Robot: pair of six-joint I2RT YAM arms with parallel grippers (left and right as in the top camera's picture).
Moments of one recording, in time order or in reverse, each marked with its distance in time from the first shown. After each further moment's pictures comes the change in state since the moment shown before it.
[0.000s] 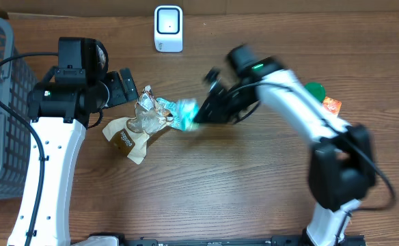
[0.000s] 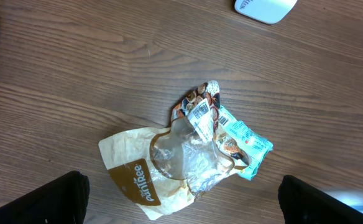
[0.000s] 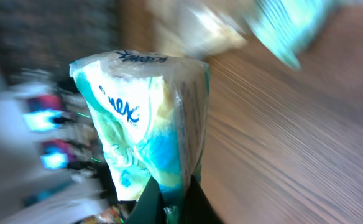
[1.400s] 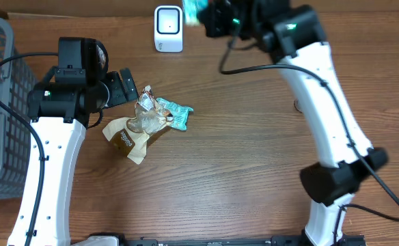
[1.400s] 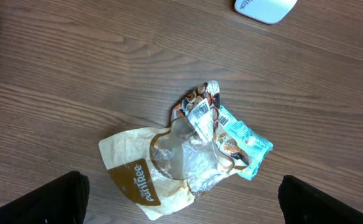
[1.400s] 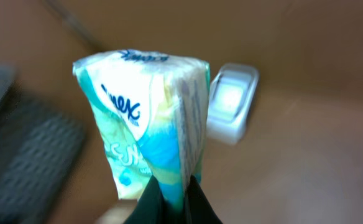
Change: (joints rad) left arm 0.000 0.000 0.000 0.000 0.000 0.000; right arm 0.050 0.079 0.761 0.146 0.771 0.072
